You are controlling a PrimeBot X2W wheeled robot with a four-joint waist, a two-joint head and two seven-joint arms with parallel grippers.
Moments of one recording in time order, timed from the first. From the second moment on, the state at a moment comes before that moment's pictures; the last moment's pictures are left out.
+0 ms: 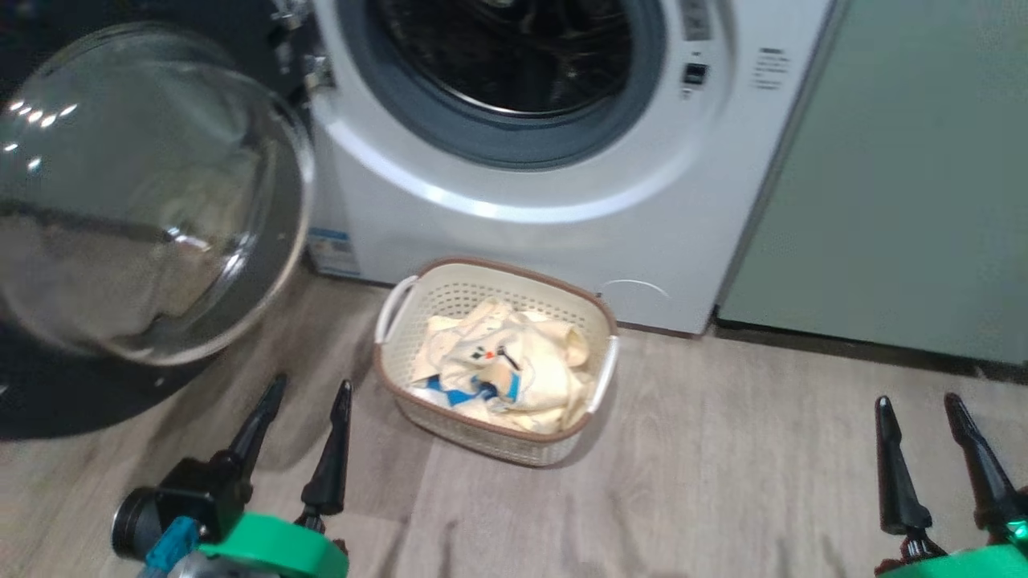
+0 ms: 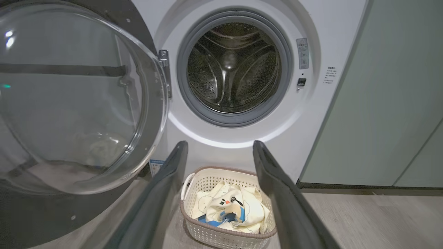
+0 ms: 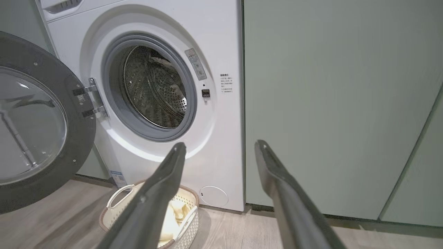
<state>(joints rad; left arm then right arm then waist) 0.16 0.12 -0.01 -0.16 -0.18 0.13 -0.15 0.14 -0.09 -0.01 -0.03 0.18 0.13 -0.26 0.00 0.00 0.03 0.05</state>
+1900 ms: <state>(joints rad) 0.20 0.13 -0.01 -0.18 -0.25 0.14 -0.17 0.14 -0.09 0.03 -0.02 0.17 0.13 -0.26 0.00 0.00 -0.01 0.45</state>
